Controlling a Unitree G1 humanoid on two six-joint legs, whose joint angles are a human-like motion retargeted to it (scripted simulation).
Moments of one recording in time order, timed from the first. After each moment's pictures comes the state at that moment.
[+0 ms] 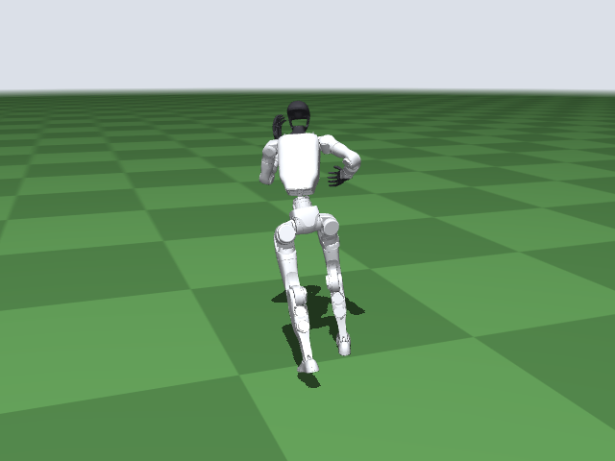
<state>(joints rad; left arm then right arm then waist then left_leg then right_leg) -0.83 0.40 -0.09 -0.58 -0.30 -0.34 0.45 0.55 -0.77 0.05 -0.62 0.68 -0.25 0.09 -0.41 0.17 0.18 0.14 0.08 -0.01 0.11 -0.23 -0.04 -0.39 -0.13 -0.35 0.32 -0.38 0.15</state>
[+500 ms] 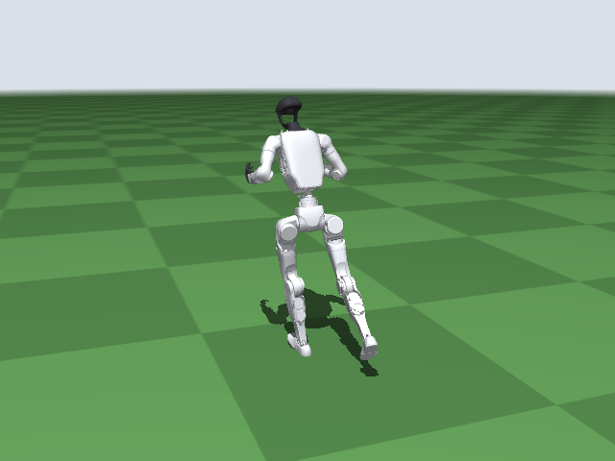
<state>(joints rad) 0.36 0.56 -0.02 -0.61 -0.62 -0.17 0.00 -0.10 -0.52 0.34 -0.70 0.51 -0.26 -0.03 0.25 -0.02 0.20 -0.28 -0.03 0.21 0.19 -0.37 0.00 0.16 -0.10 -0.06 0.53 -0.12 0.11</state>
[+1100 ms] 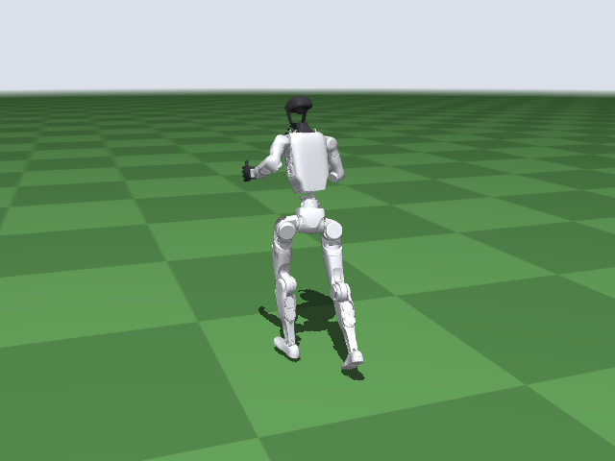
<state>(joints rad) 0.76 0.73 0.17 -0.65 -0.74 -0.25 0.08 -0.26 -0.47 0.25 -0.79 0.53 -0.28 -0.07 0.30 -0.15 0.04 -0.37 -0.01 0.34 0.29 -0.30 0.06 0.14 -0.11 0.06 0.18 0.03 0.14</state>
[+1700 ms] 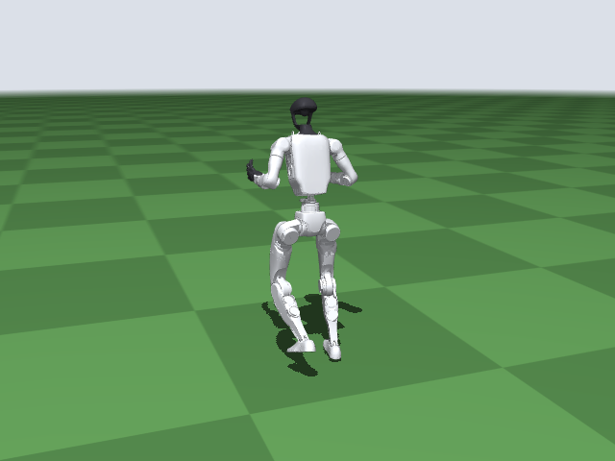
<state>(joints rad) 0.19 0.42 -0.07 -0.42 -0.50 -0.25 0.19 0.00 -0.56 0.23 -0.37 0.48 -0.23 -0.06 -0.03 0.01 0.19 -0.26 0.03 0.08 1.11 -0.55 0.20 -0.20 -0.18 -0.28 0.50 -0.40 0.07</state>
